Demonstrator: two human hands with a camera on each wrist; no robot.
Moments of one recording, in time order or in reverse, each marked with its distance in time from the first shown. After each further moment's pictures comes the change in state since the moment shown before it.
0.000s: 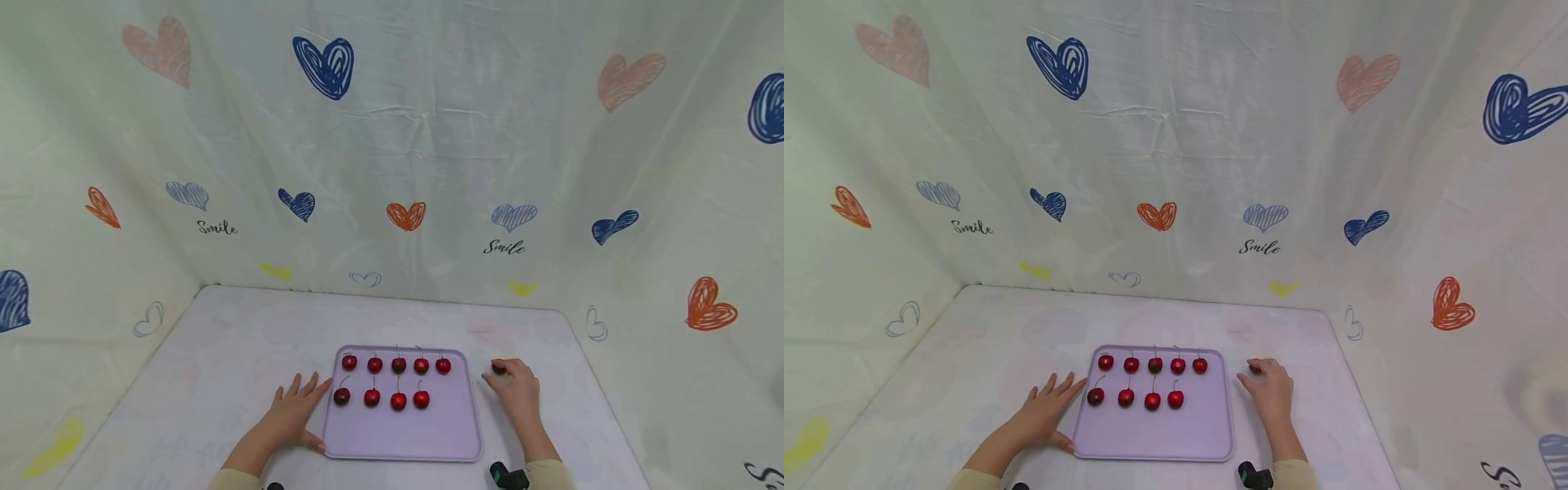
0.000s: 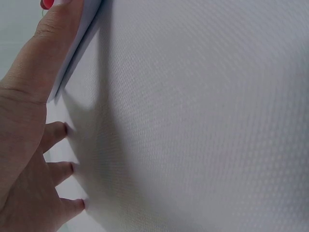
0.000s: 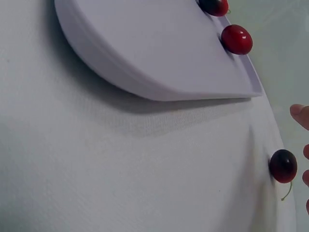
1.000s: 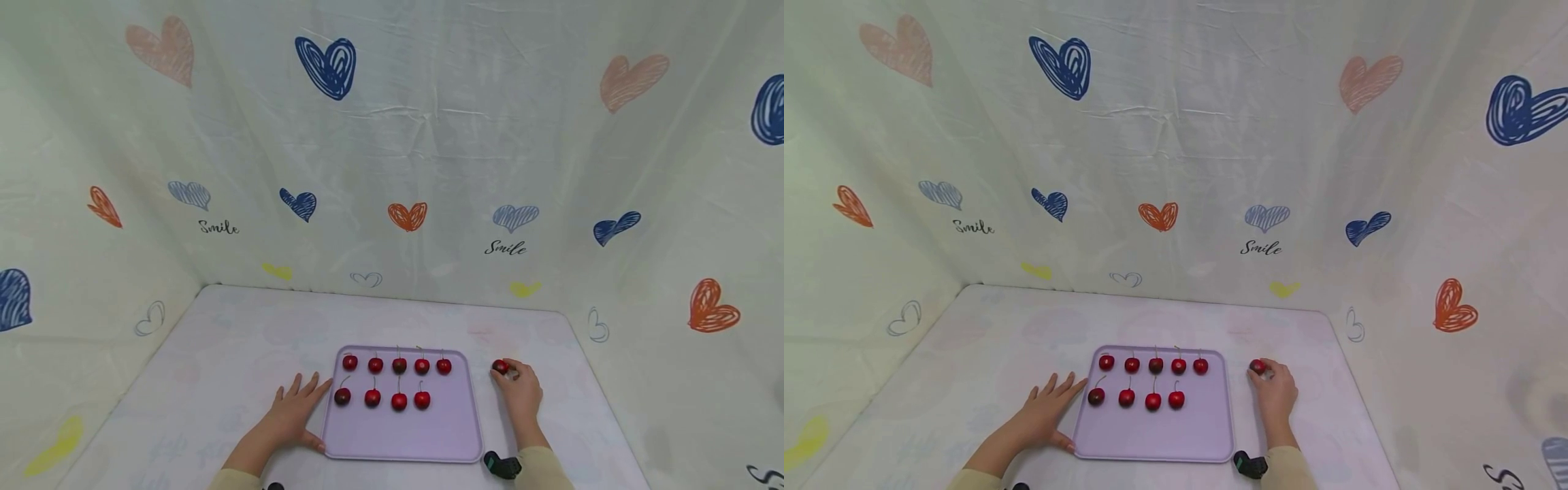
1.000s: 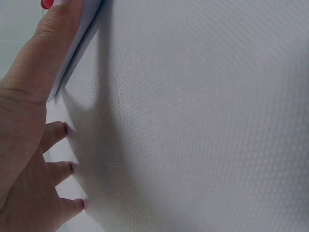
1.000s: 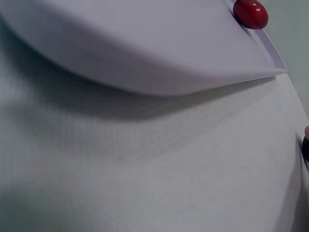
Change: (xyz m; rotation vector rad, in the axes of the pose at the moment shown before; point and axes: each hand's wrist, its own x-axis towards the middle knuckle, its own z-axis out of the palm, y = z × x) left_hand -0.001 0.000 -0.001 -0.008 -0.006 -0.002; right_hand 0.009 0.027 0.021 0.035 0.074 0.258
